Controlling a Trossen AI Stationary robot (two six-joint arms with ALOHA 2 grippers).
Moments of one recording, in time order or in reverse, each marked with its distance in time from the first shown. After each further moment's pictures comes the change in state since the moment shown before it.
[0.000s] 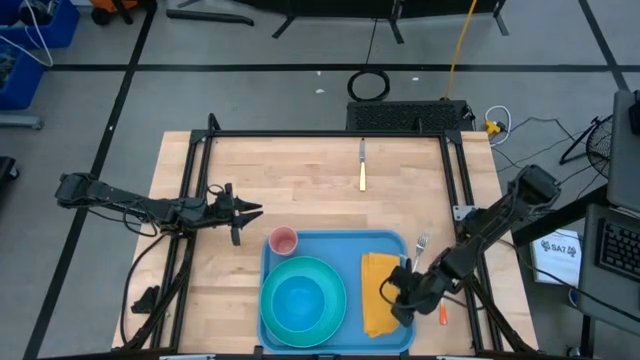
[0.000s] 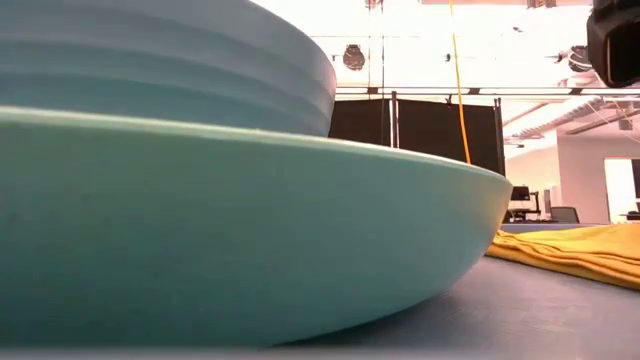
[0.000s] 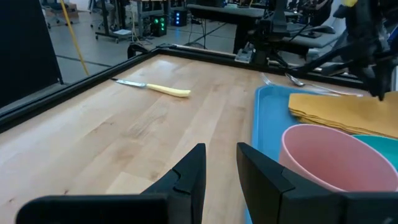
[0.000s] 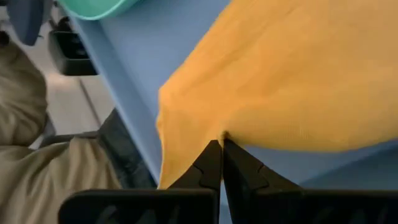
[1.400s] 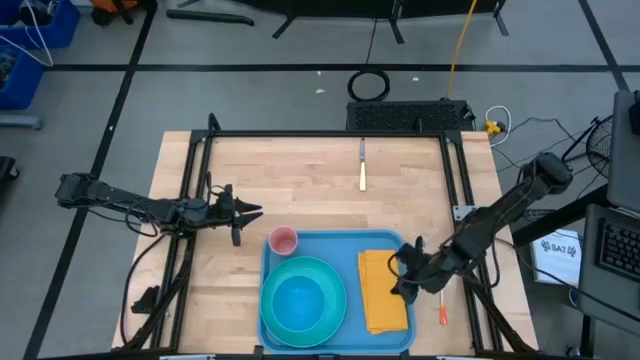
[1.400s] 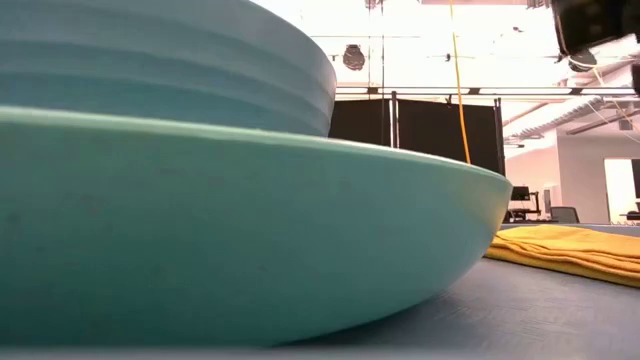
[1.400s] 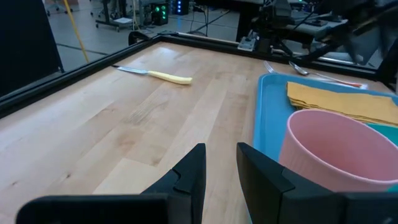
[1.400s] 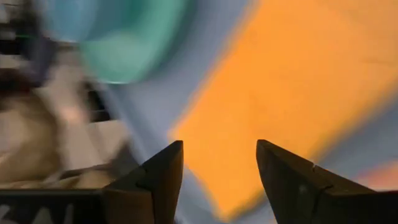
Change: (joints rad) left arm 0.000 0.000 0.000 -0.051 0.000 -0.026; right arm -0.069 -0.240 0.000 -0.239 0.083 0.005
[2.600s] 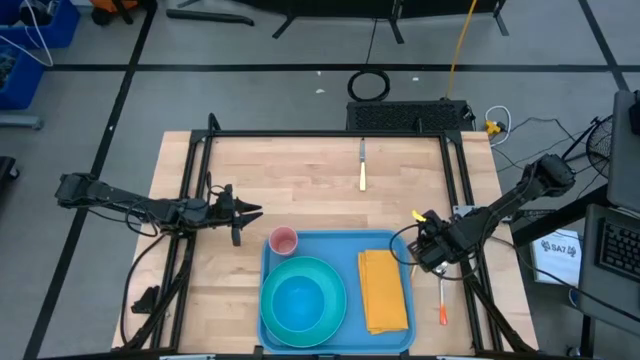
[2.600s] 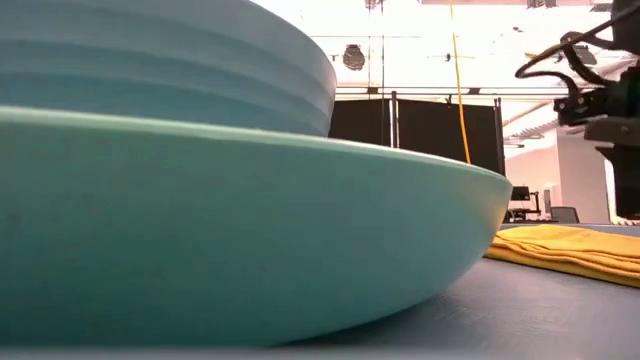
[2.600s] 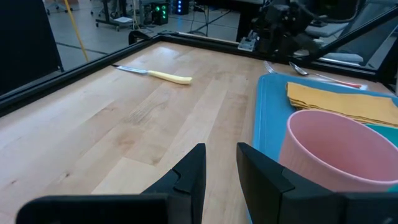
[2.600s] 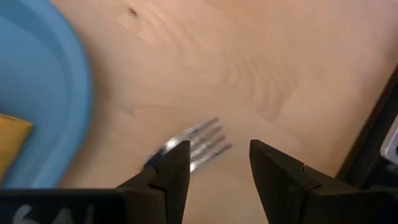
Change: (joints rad) left arm 0.000 0.000 0.000 -0.001 0.000 -0.006; right arm -0.131 -0.006 -0.106 -0.741 0.188 0.070
